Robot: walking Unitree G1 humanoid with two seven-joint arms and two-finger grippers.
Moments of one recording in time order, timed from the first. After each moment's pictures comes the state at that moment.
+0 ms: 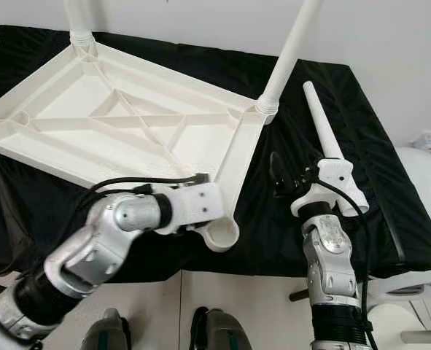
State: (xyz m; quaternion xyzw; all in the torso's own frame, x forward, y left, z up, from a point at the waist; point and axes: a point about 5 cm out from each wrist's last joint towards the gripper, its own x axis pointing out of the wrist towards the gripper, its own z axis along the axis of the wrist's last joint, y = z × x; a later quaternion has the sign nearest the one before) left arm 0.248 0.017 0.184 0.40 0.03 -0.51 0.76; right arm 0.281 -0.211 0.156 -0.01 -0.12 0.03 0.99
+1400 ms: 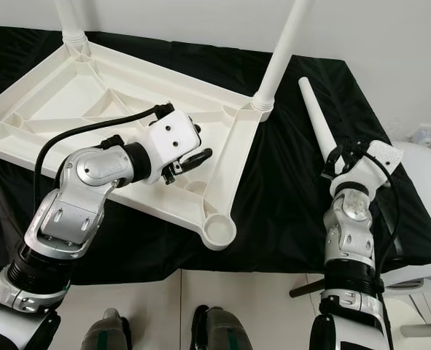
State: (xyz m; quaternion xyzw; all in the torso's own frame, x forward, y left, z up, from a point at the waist) left arm 0.283 0.051 0.243 0.32 -0.08 -0.43 0.84; right arm 0.316 -0.282 0.153 0.05 -0.03 -0.27 0.96
